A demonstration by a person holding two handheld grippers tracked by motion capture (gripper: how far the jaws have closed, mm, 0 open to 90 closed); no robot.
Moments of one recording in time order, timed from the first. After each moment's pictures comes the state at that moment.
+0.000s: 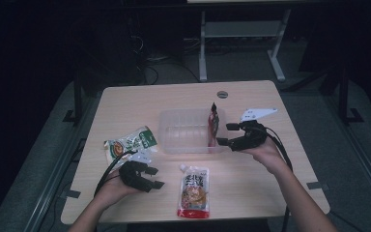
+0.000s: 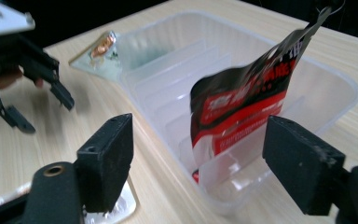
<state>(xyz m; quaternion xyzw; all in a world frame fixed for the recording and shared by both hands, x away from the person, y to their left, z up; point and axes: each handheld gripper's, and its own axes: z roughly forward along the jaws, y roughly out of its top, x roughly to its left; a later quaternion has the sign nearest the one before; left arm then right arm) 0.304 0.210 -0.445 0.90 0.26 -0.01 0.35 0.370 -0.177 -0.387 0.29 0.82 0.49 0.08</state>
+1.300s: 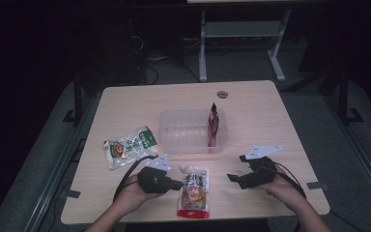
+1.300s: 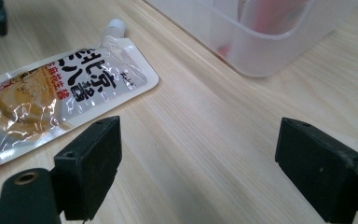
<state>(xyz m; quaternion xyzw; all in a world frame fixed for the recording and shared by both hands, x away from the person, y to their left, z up) 0.277 0.145 -0.430 0.90 0.18 -0.05 0.40 0.295 -0.194 -0.445 0.32 0.85 0.40 0.10</state>
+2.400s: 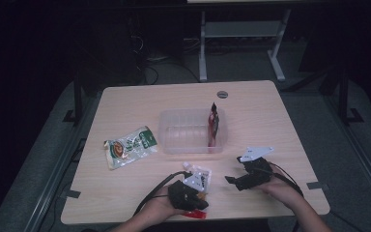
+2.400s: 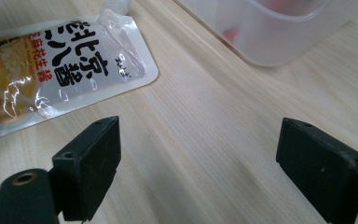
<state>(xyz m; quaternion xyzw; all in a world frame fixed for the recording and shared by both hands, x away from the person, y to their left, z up) 0.254 0.076 -0.458 0.93 0.12 -0.09 0.34 0.299 -0.186 -0.457 0.31 0.87 0.38 0.10</state>
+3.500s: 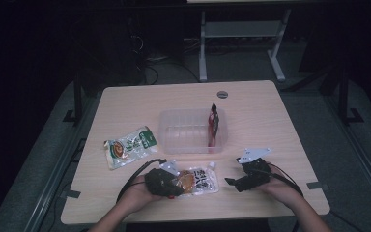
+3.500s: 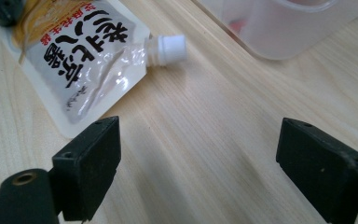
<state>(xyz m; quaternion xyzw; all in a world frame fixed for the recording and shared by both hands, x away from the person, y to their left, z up) 0.290 0.141 -0.453 0.93 0.19 -0.06 0.30 0.299 -0.183 -0.460 0.29 0.88 0.36 0.11</state>
